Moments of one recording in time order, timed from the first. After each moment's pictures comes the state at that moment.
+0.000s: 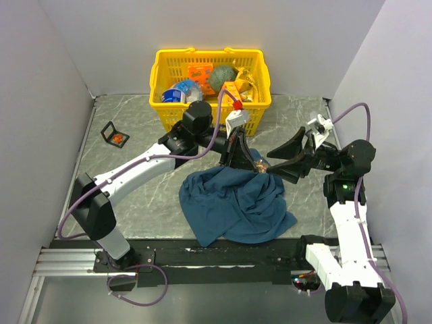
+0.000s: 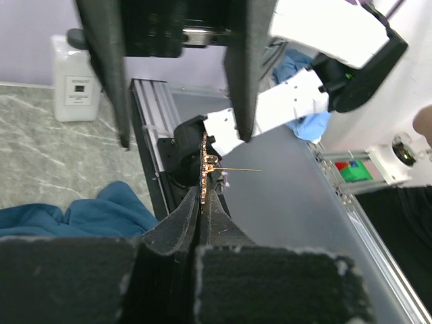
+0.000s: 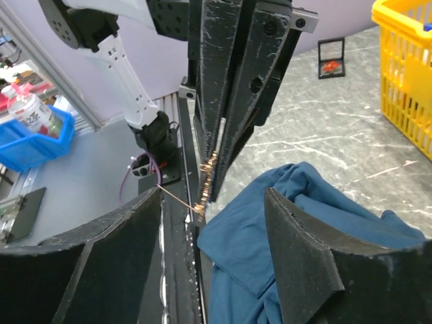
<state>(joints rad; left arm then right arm) -0.80 1.63 1.46 0.11 1.17 -0.35 -0.09 0.82 0.85 0.29 -1.45 0.59</state>
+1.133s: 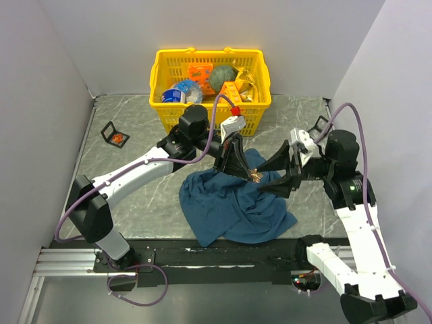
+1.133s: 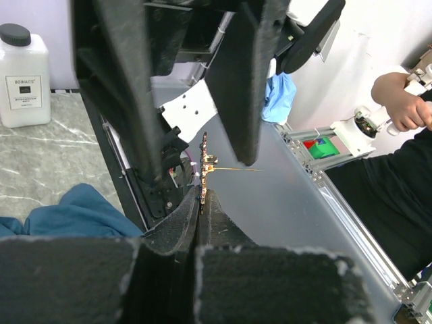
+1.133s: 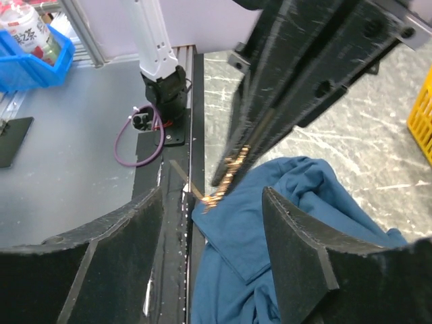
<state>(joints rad) -0.80 1.59 1.39 0.22 1.32 -0.41 0.15 0.83 1.09 -0.61 -1.36 -0.25</state>
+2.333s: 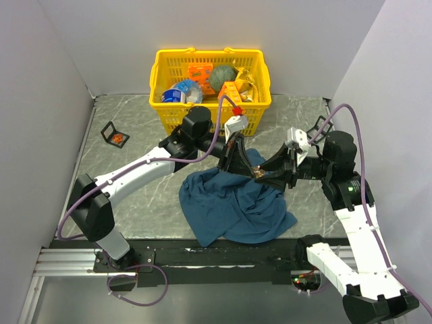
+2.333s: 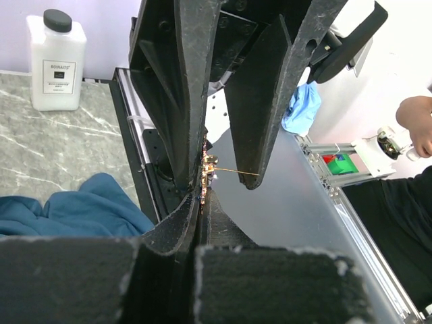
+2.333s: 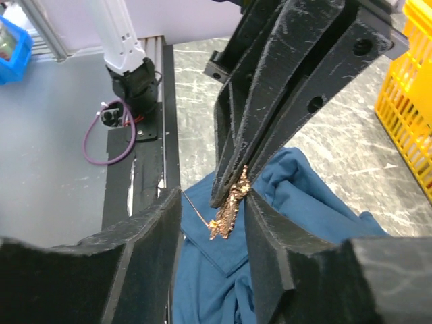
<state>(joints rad) -0.80 1.61 1.39 0.15 1.21 -0.38 0.18 0.82 1.08 -0.58 -1.23 -0.26</state>
